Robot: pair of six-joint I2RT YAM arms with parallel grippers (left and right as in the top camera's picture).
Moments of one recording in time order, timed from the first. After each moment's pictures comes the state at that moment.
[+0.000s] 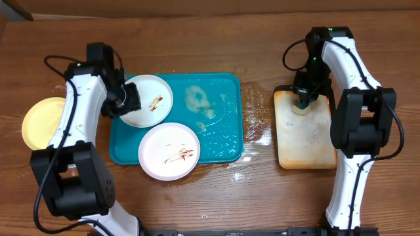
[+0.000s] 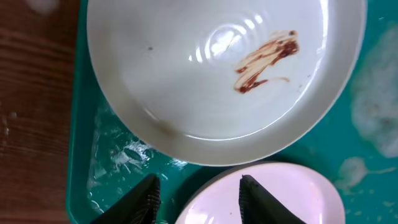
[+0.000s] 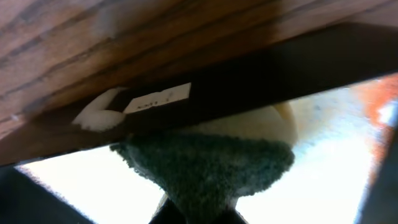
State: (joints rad) left arm 0.13 1.84 1.45 -1.07 0.11 -0.18; right arm 0.02 2.36 1.98 -1.42 -0.07 0.32
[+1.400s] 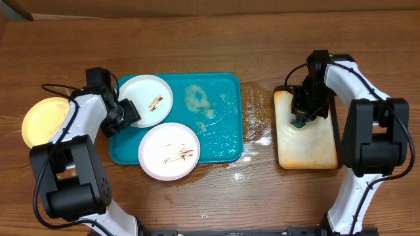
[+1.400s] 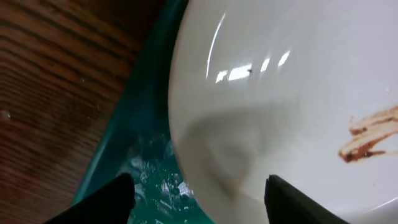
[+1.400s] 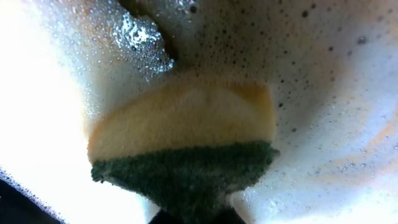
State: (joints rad) left arm 0.20 1.84 1.18 -0.74 0.03 -0.35; right arm 0.02 2.14 1.52 -1.15 -0.14 0.28
